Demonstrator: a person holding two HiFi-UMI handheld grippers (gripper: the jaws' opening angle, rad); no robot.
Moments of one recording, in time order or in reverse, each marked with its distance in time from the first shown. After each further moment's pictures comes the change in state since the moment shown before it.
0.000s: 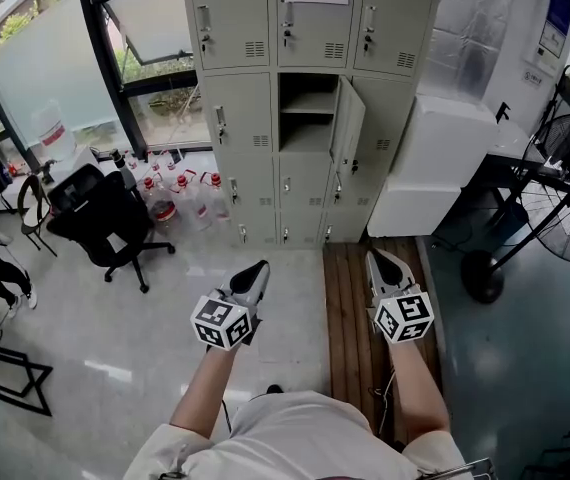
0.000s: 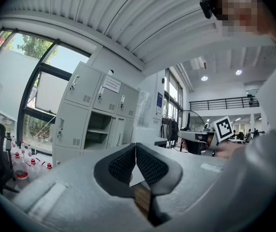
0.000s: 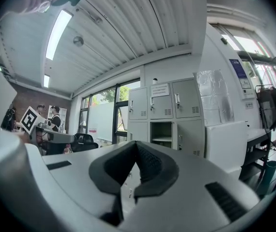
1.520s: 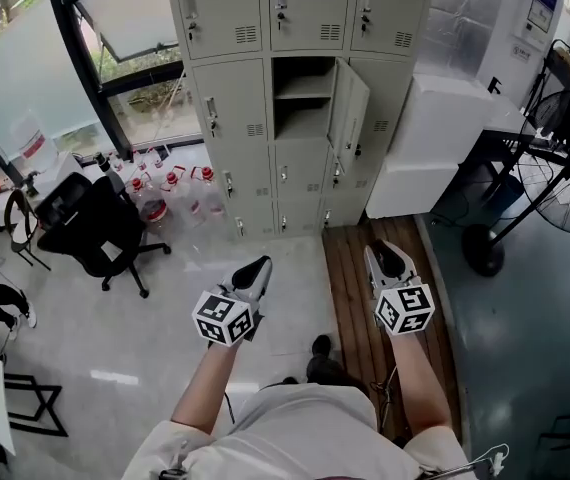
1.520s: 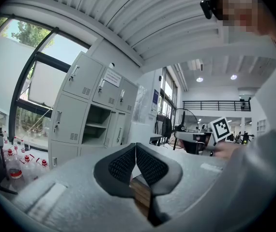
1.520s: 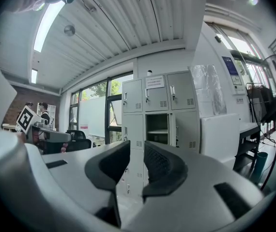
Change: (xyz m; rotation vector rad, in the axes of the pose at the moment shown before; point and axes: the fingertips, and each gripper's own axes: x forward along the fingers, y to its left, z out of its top) left arm -0.003 0.062 -0.021 -0.025 0.053 -0.099; right arm 0.040 0.032 -0.035 0.040 0.065 -0.114
